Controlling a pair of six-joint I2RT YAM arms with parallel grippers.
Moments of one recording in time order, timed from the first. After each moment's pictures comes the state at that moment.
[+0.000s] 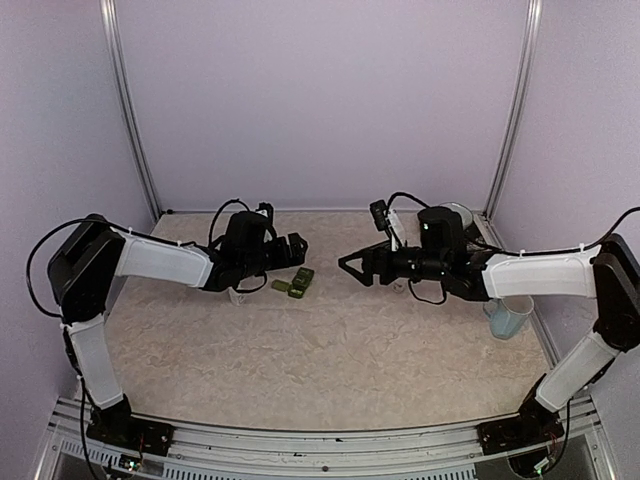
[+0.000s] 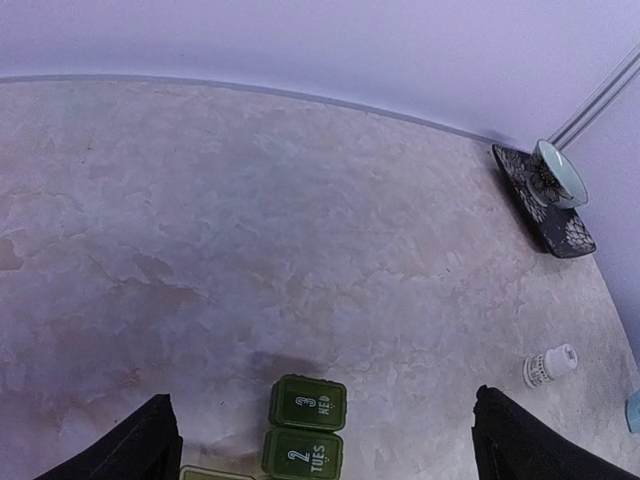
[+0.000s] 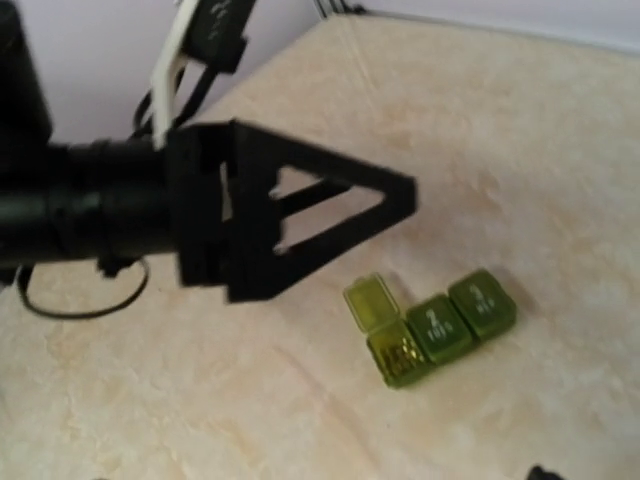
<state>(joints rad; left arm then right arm) -0.68 1.87 1.10 0.33 -0.18 -0.54 0.70 1.55 0.90 0.34 -0.34 0.30</state>
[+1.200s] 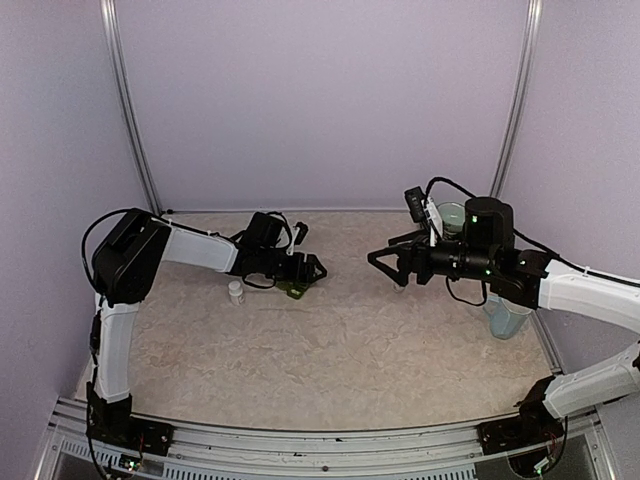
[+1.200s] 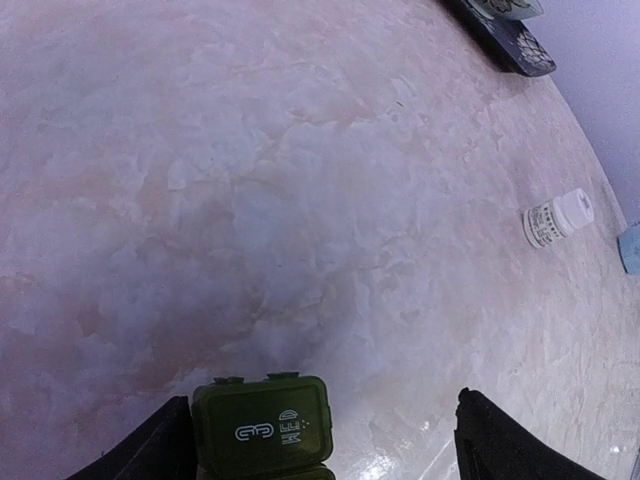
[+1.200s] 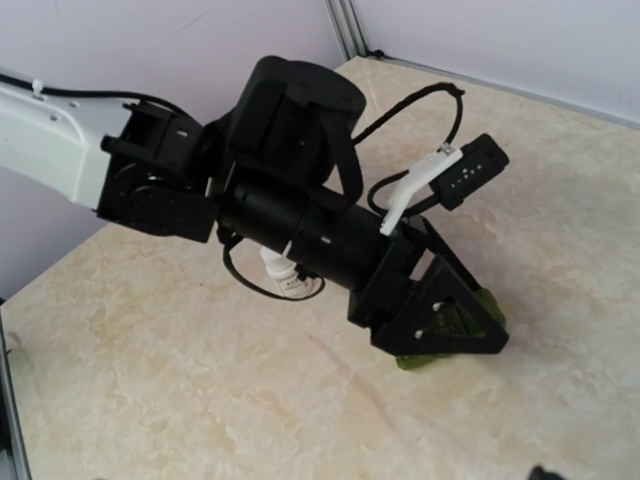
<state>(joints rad) -0.60 2.19 1.41 0.09 0.32 -0.33 0.69 1.19 0.83 0.09 -0.33 0.22</state>
